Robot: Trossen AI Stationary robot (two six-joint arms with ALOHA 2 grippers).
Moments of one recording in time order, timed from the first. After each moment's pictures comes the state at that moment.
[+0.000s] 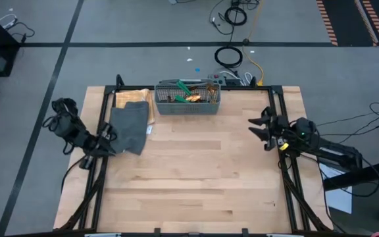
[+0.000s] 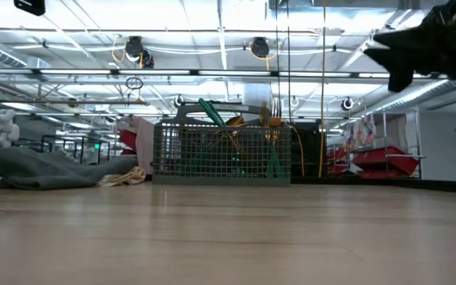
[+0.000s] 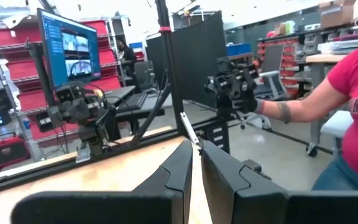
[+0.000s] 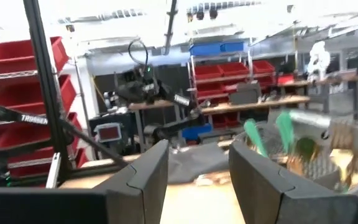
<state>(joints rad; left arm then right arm) -0.87 0.00 0.42 -0.32 -0.42 0.20 -0.32 0.00 0.05 0.22 -0.19 0.20</state>
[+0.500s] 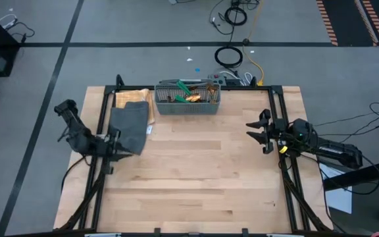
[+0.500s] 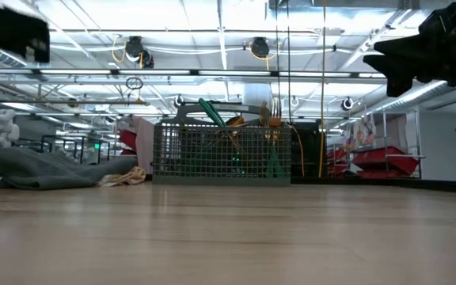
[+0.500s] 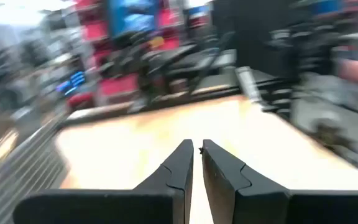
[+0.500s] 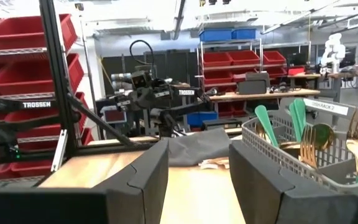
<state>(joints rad) -0.87 0.00 0.14 -0.13 -0.69 0.17 -0.26 0.00 0.01 0.19 -0.19 0.14</state>
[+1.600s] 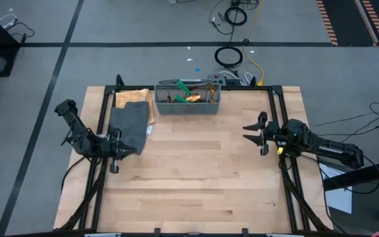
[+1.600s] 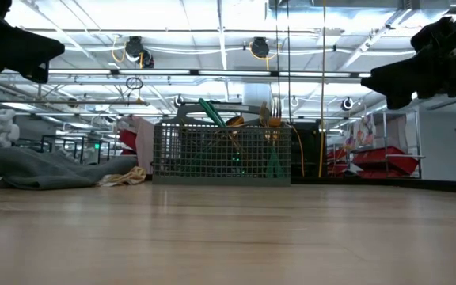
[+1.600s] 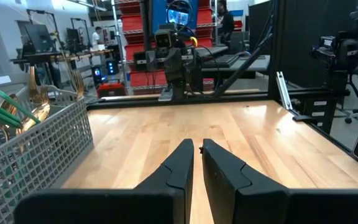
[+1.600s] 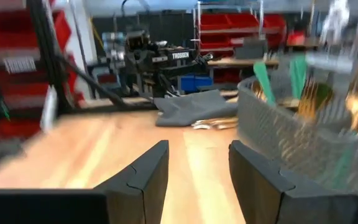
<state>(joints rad) -0.87 0.01 0.03 0.00 -0.87 0.09 -0.26 0.03 0.01 0.05 -0.18 0.04</state>
